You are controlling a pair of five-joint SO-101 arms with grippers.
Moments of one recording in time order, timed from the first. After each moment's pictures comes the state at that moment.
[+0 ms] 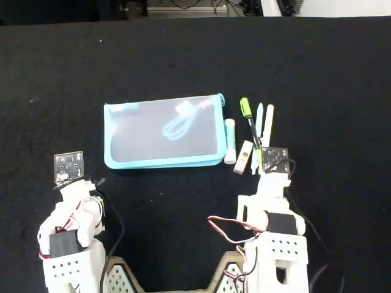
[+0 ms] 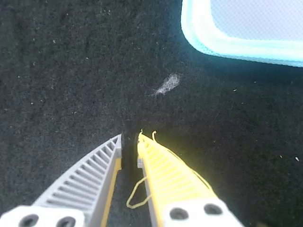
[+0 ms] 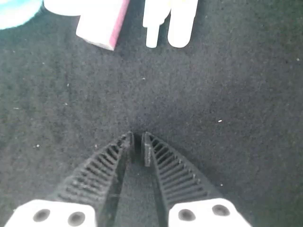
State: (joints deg) left arm -17.2 -104.2 96.3 73.4 -5.0; right arm 6.6 -75.7 93.5 59.9 -1.5
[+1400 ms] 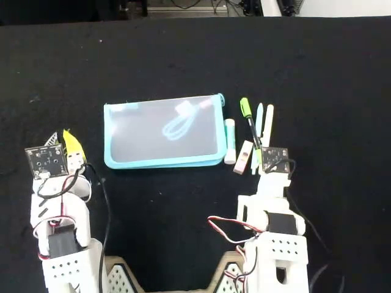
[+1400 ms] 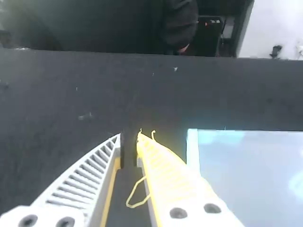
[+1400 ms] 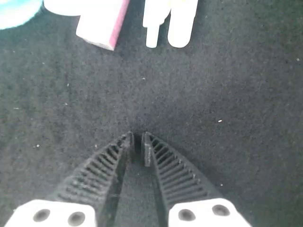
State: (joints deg) left arm -18.8 -104.2 95.4 26.9 -5.5; right arm 6.6 -75.7 93.5 59.9 -1.5
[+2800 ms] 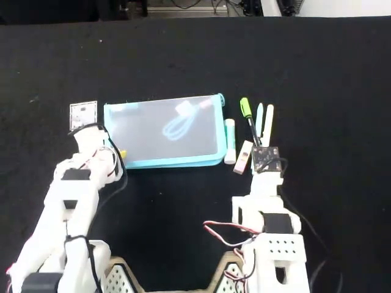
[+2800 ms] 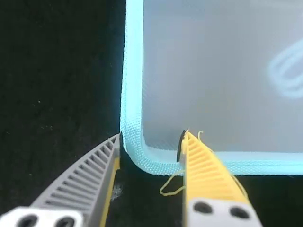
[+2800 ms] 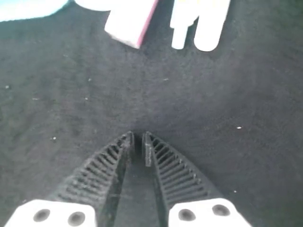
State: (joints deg) left arm -6.1 -33.8 67.9 28.0 4.4; right arm 1.2 -75.7 93.5 59.9 -1.7
